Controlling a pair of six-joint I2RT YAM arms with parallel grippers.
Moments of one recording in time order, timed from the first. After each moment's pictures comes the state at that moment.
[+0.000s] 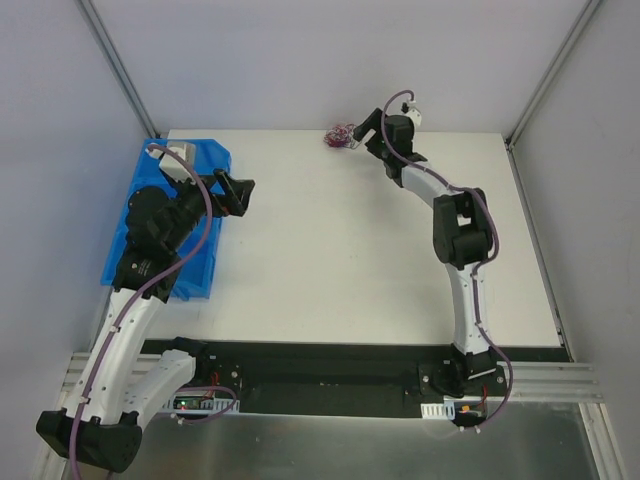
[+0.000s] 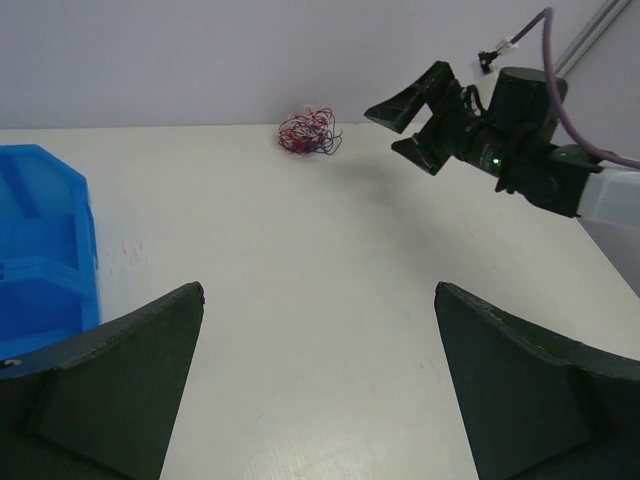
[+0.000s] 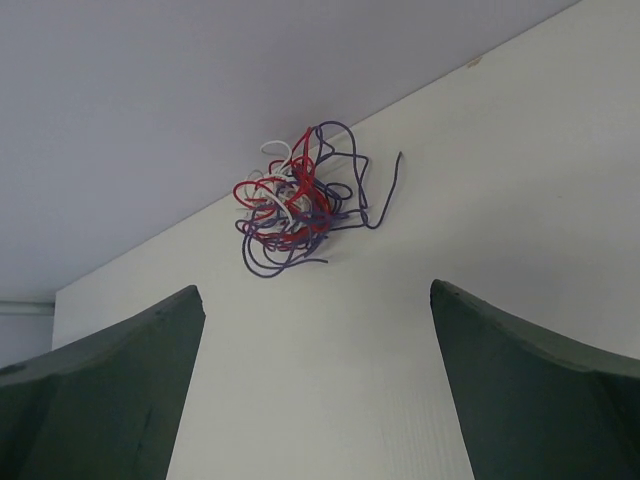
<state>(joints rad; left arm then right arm) -0.21 0.82 0.94 -0.17 0.19 -0.30 0.32 2.28 1.83 0.10 0.12 0.74</state>
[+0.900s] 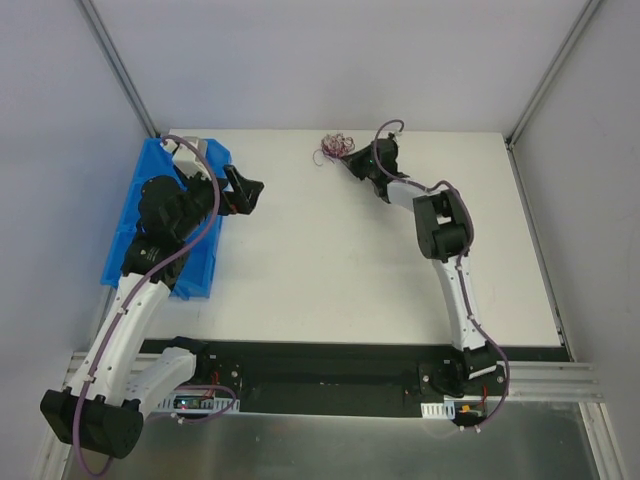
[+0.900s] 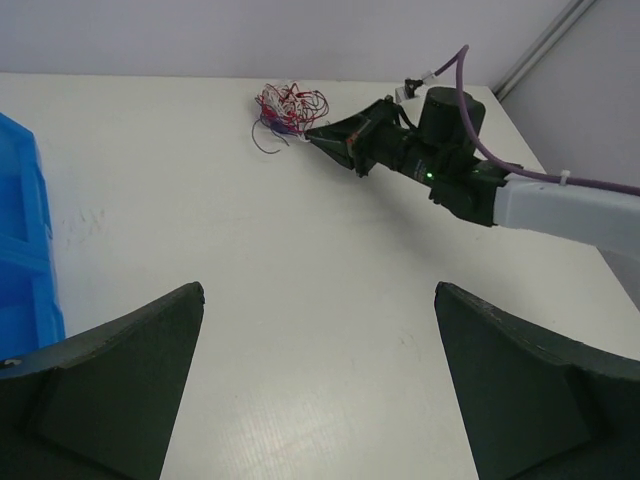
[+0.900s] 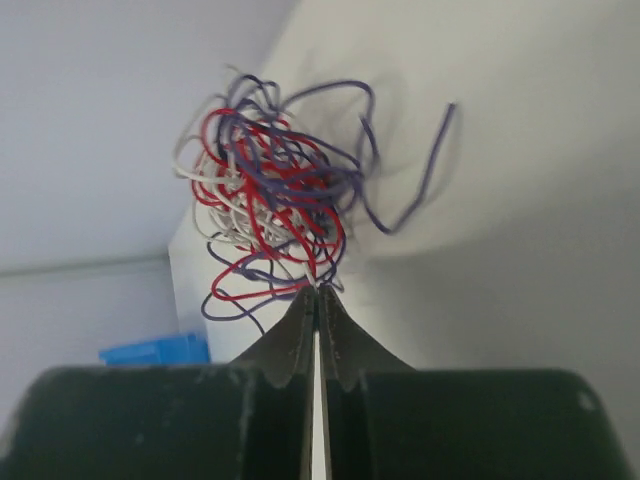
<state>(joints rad) -0.21 0.90 0.95 -0.17 0.24 -0.34 0.35 2.66 2.07 0.26 -0.07 1.18</state>
